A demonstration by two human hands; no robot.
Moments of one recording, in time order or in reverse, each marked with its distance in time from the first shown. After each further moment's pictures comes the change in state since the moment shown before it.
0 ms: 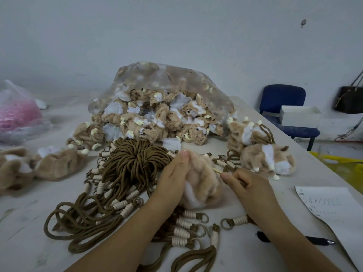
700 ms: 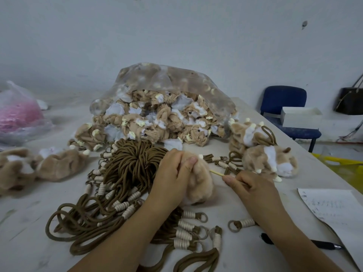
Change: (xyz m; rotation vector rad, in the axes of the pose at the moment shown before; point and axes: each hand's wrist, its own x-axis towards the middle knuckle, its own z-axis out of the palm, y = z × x) left_hand 0.007 0.001 -0.010 0.520 0.102 0.210; right_hand 0.001 0.003 0.000 -0.090 0.009 0.000
